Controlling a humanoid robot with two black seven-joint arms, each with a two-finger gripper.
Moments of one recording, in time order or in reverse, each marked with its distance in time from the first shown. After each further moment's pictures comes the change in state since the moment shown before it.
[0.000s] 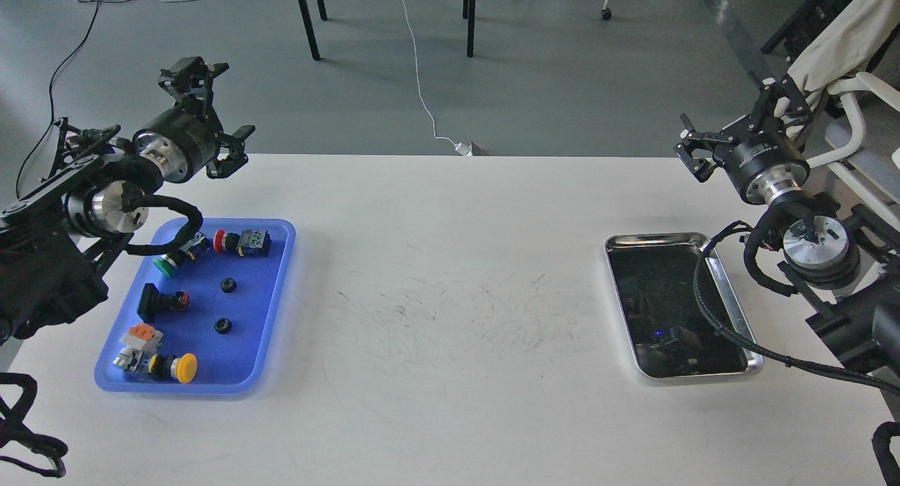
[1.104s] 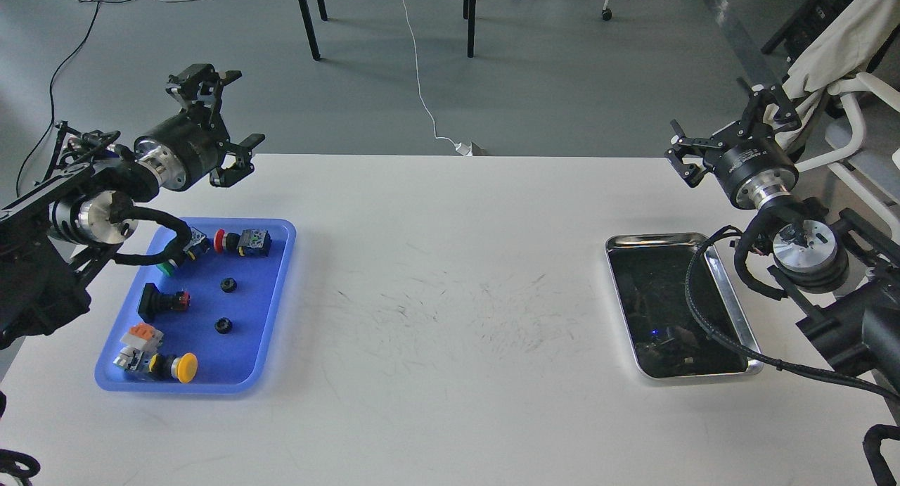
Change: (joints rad) left arm 0.032 0.067 0.040 -0.118 0.007 -0.058 0.002; right arm -0.006 0.015 -0.002 -0.002 -0.002 -0.004 0.000
